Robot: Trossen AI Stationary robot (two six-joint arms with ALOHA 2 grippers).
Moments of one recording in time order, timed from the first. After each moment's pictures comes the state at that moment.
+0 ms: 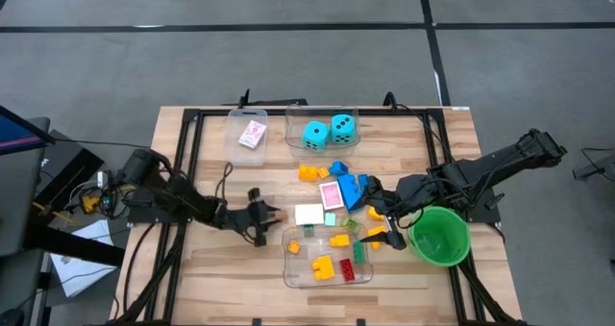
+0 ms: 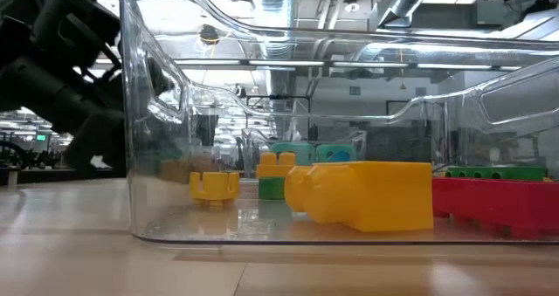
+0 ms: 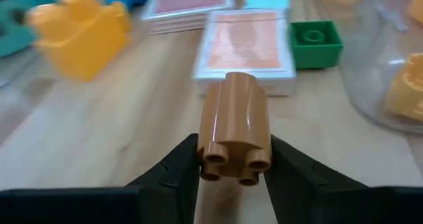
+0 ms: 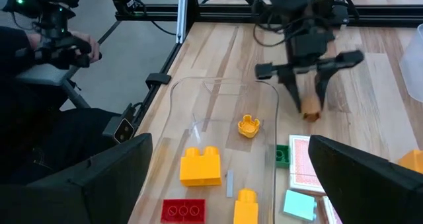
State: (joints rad) left arm -0.36 1.71 0.30 0.85 -0.56 -0.19; right arm 0.37 1.14 0.99 -0.37 0.02 0.16
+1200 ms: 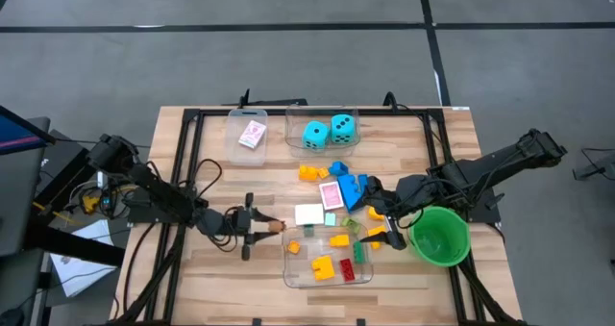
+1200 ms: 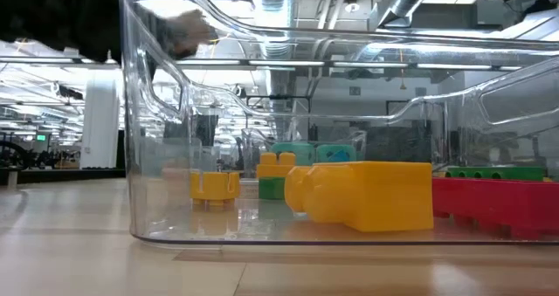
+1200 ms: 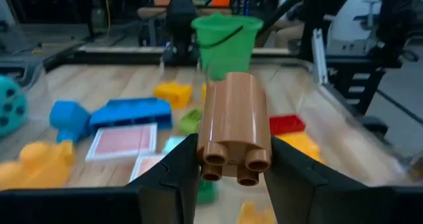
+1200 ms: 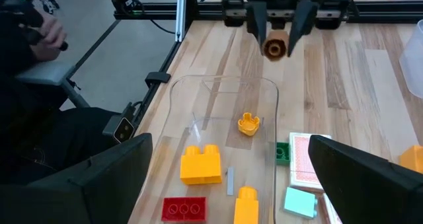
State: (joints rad) left arm -0.54 1.38 0.32 0.91 -0.57 -0.10; right arm 0.37 1.14 0.99 -0.38 0.03 0.17
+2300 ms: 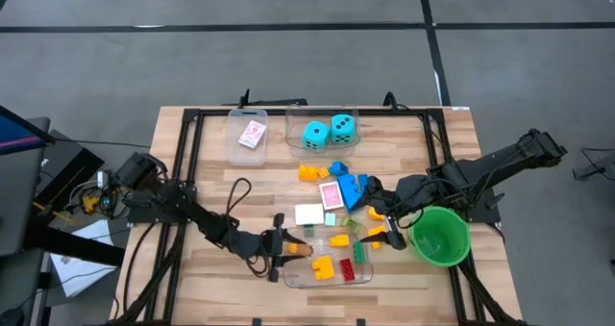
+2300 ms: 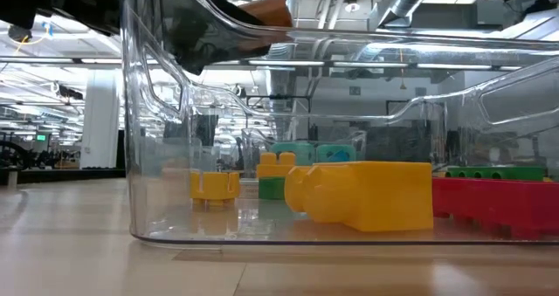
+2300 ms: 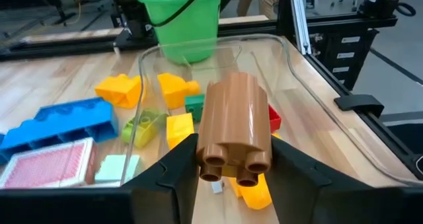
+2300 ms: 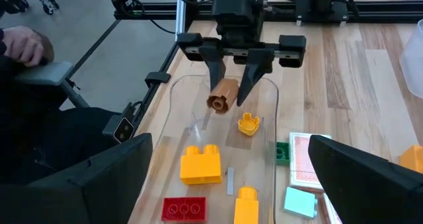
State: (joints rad) left arm -0.54 1.72 0.69 0.74 -0.49 -0.08; right arm 0.37 1.14 0.99 -0.38 0.03 0.17
